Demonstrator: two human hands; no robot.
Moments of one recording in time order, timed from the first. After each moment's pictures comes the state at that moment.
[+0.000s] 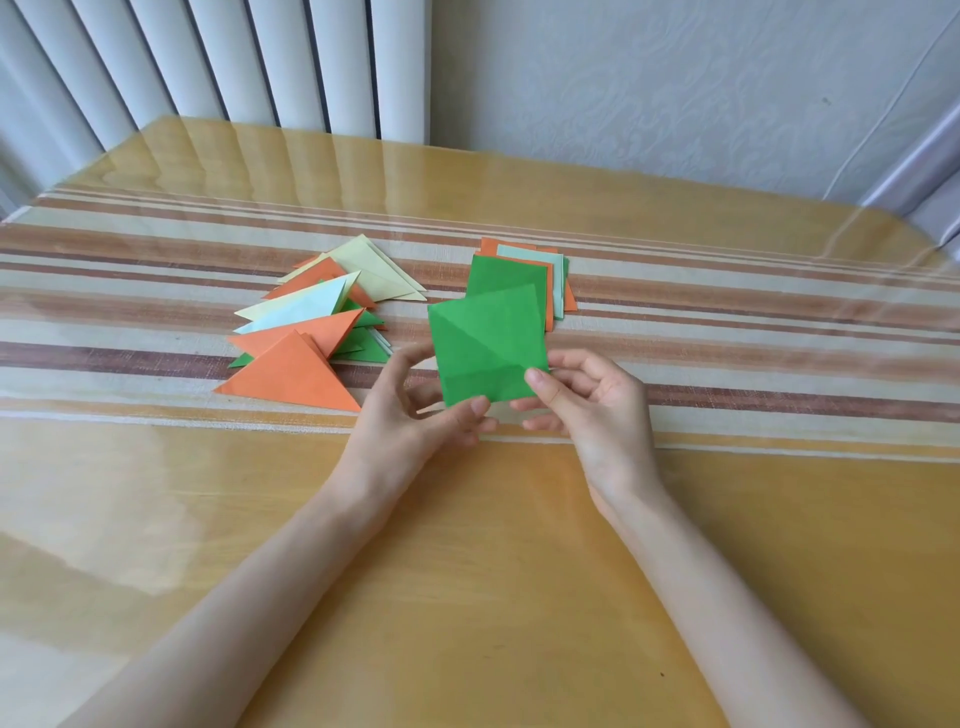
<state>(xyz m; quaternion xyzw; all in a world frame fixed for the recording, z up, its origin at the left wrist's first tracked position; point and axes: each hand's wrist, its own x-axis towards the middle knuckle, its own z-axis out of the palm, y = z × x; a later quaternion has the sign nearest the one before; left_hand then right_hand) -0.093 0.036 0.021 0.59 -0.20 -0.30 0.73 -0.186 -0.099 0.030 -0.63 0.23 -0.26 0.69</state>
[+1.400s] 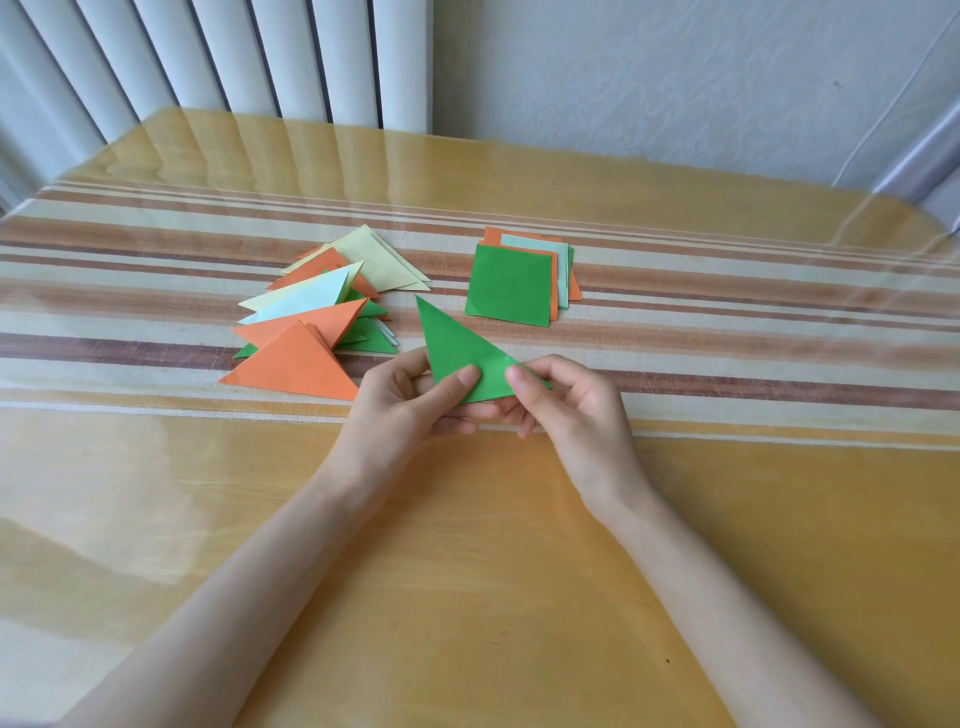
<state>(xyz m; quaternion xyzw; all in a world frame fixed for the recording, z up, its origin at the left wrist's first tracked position) -0.087 0.040 0.025 0.57 -0.22 -0.33 0.72 -0.187 -0.086 0.025 -0.71 0.15 -0.22 0.65</state>
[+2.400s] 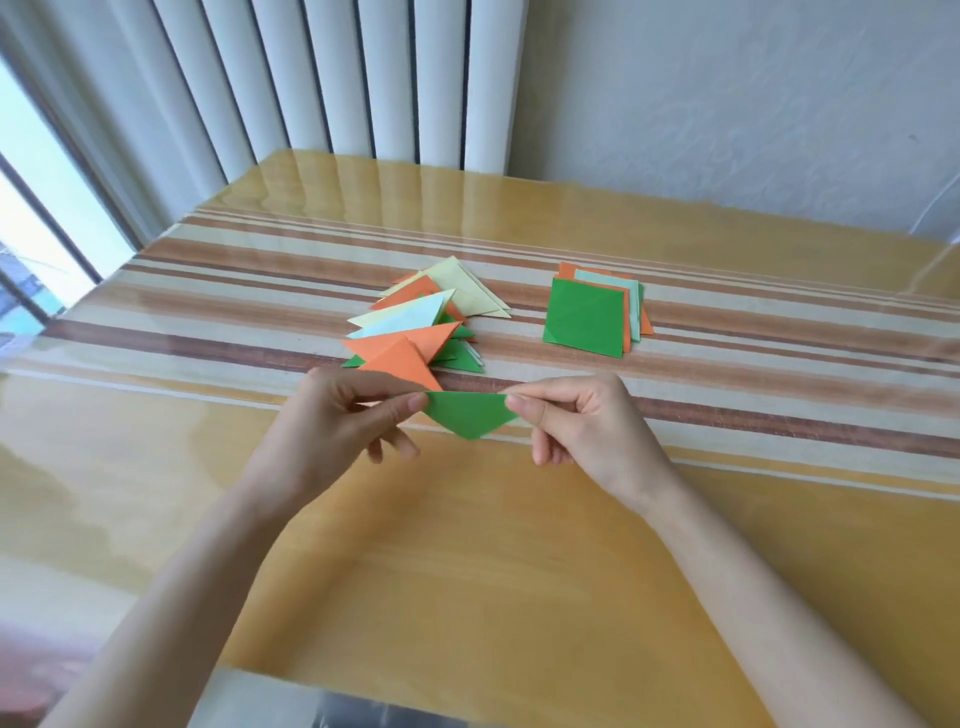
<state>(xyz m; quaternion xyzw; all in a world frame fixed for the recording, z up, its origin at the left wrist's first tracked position) -0.044 0.138 0.045 0.73 -0.31 -0.17 0.59 -0.156 -0.062 0.041 -0.78 0.08 -0.11 0.61</state>
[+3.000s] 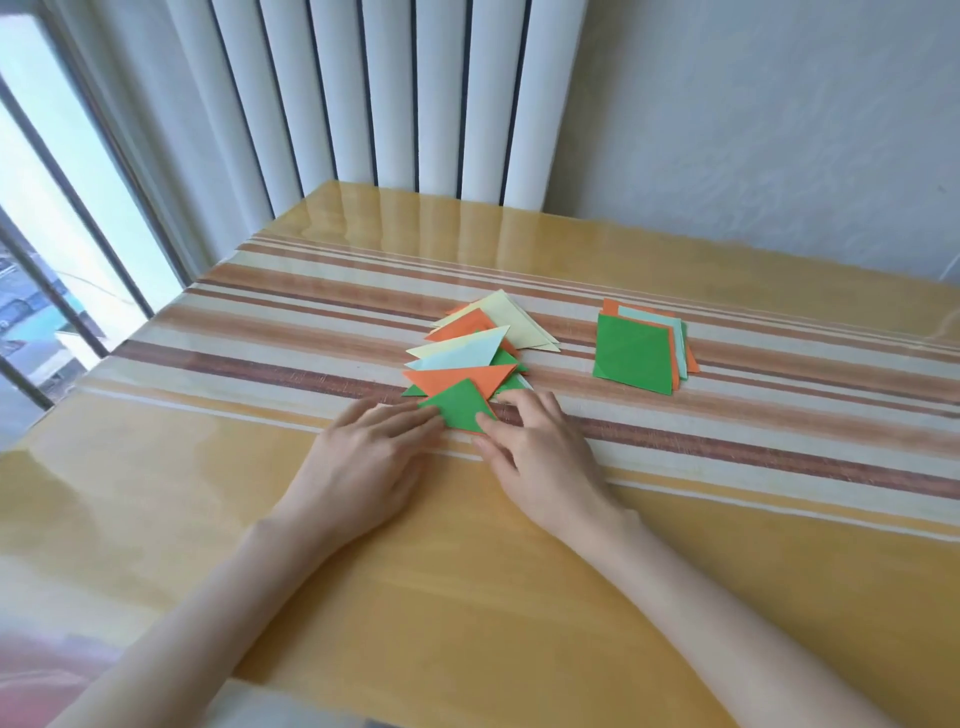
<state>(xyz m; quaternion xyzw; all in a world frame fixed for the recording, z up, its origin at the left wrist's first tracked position) 0.002 0.175 0.000 0.84 -0.51 0.15 0.14 -0.094 -0.009 -0.005 -0.96 0.02 -0.24 0.11</state>
